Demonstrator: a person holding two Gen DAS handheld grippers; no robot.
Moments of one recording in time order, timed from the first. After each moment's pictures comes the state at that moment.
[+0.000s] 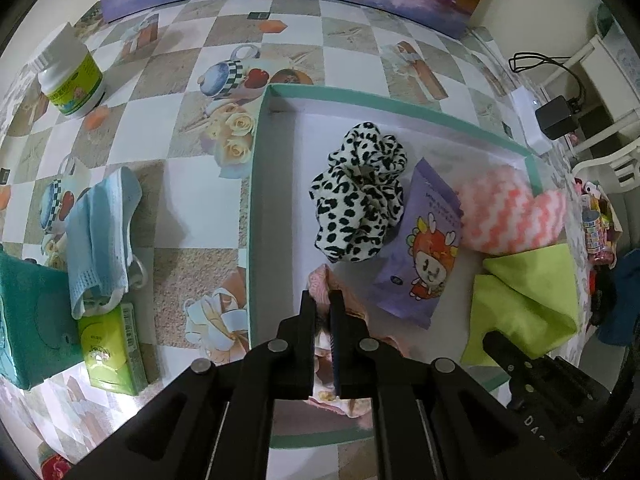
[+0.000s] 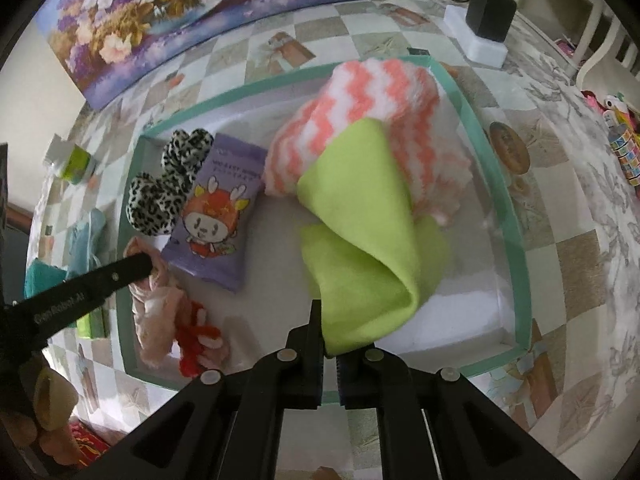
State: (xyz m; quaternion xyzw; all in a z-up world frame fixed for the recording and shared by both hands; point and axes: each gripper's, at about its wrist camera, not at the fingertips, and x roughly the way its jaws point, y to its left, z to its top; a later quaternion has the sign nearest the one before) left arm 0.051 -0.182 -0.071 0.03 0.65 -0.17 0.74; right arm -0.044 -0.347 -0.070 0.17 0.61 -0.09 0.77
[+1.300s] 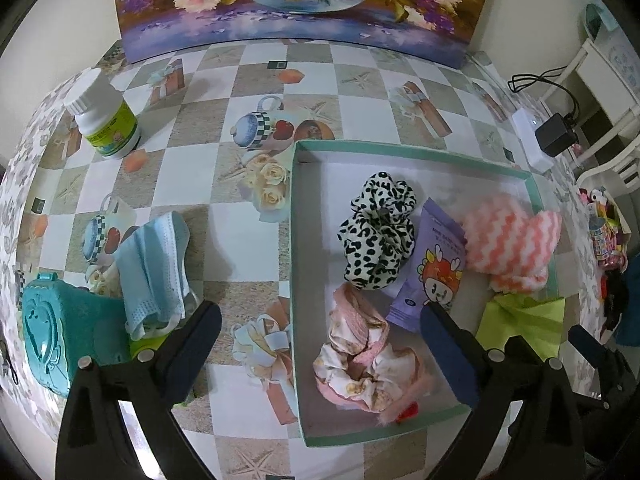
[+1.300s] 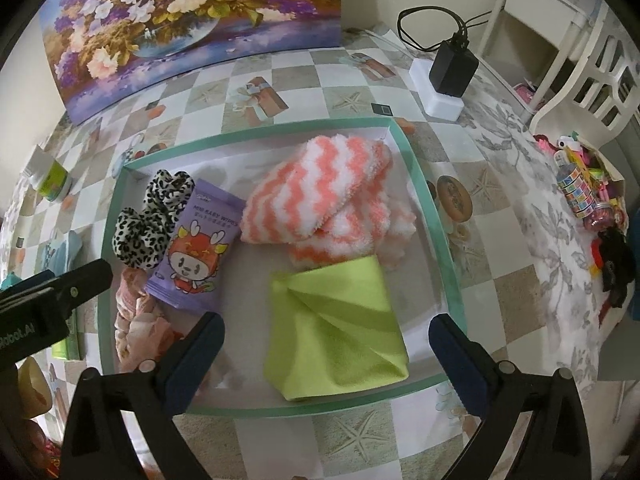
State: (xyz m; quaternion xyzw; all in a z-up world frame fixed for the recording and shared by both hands) left arm 0.055 -0.171 -0.040 0.05 0.60 -0.15 0.78; right arm -0.041 -0.350 -0.032 0.11 0.57 -0.16 0.80
